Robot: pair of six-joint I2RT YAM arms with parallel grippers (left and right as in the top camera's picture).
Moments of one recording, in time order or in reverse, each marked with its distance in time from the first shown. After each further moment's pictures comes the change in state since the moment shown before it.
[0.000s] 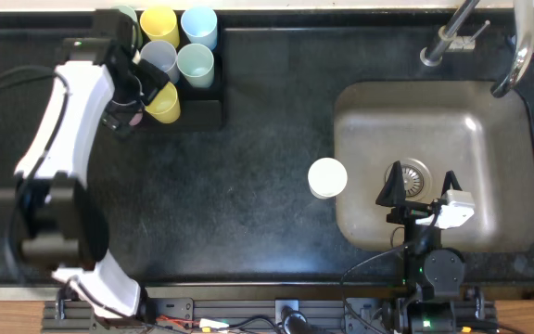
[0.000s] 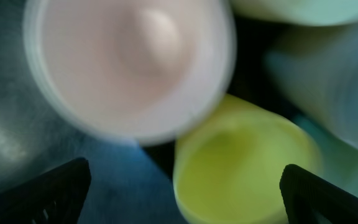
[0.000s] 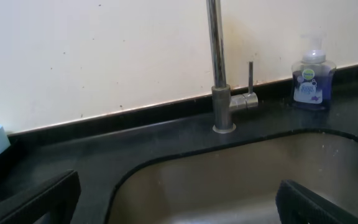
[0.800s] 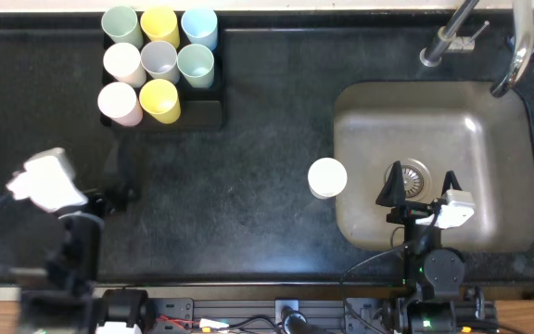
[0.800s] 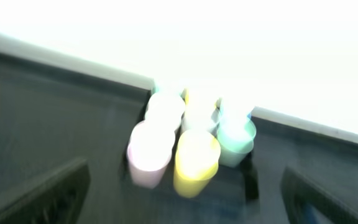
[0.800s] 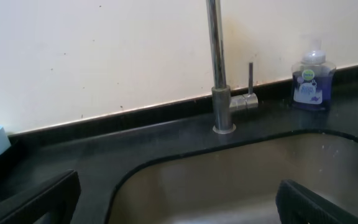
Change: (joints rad) left arm -0.031 -1.438 -1.006 0.743 -0.108 0.775; right arm 0.000 0.000 0.000 0.000 0.000 0.000
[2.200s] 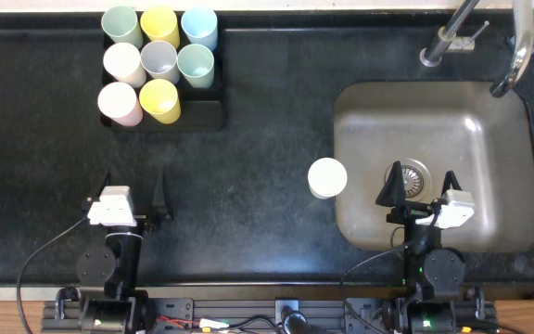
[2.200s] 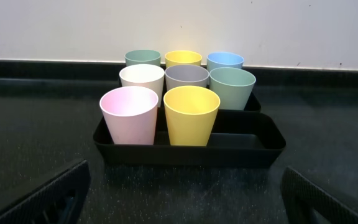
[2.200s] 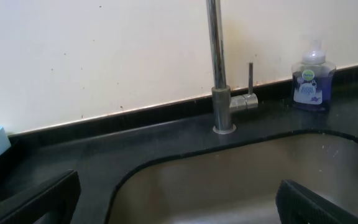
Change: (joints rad) left arm 0.001 -0.412 -0.608 0.262 0.116 0.177; right arm 0.000 0.000 0.000 0.000 0.000 0.000
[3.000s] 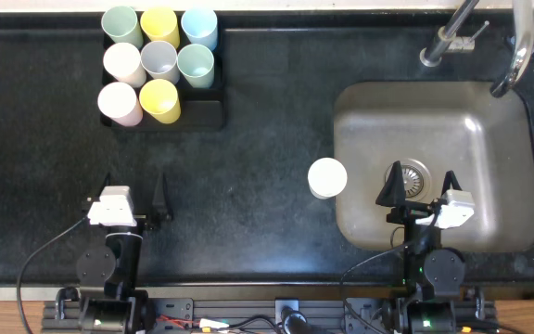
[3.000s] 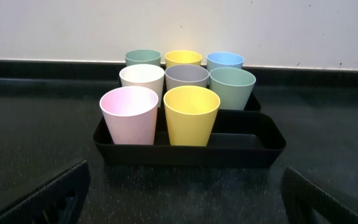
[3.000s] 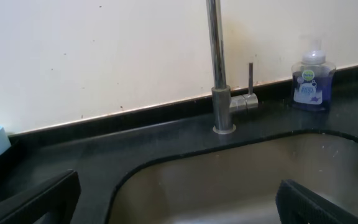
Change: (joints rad) left arm 0.000 0.000 0.000 0.000 0.000 0.000; right arm 0.000 0.000 0.000 0.000 0.000 0.000
